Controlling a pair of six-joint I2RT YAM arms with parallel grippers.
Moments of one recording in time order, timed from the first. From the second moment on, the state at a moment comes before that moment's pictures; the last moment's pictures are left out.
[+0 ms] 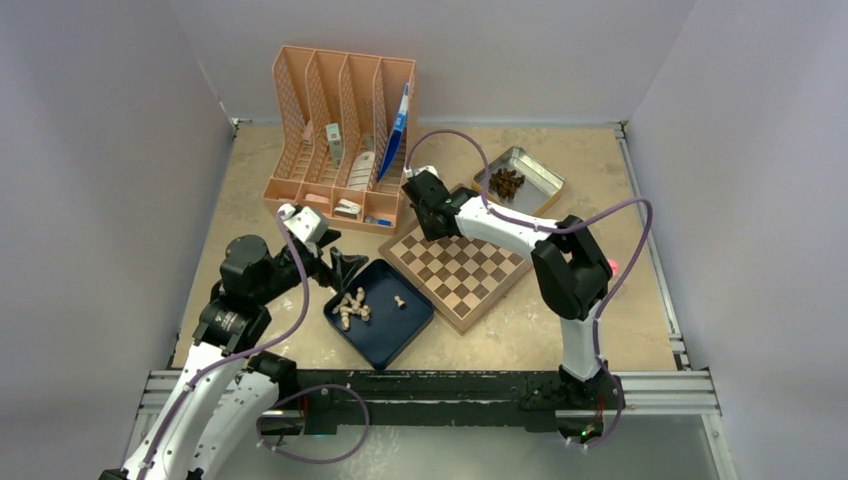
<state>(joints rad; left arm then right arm) -0.33 0.58 0.67 -0.28 0.46 -0.01 0.76 1.98 1.51 -0.56 0.32 0.29</state>
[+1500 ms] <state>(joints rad) -0.33 0.58 0.67 -0.28 0.44 -0.01 0.76 2.00 1.51 -0.56 0.31 0.29</state>
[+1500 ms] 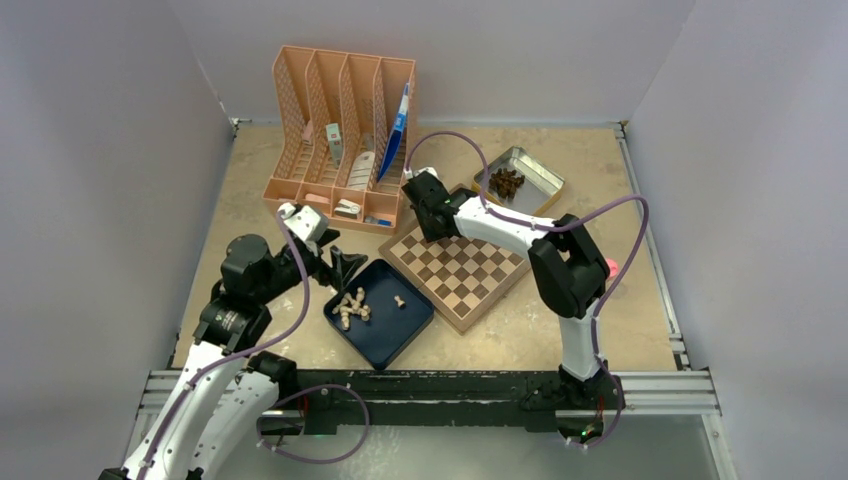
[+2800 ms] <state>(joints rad) -0.33 0.42 0.67 -0.33 0.11 -0.04 1.12 1.77 1.29 -0.42 0.11 0.49</state>
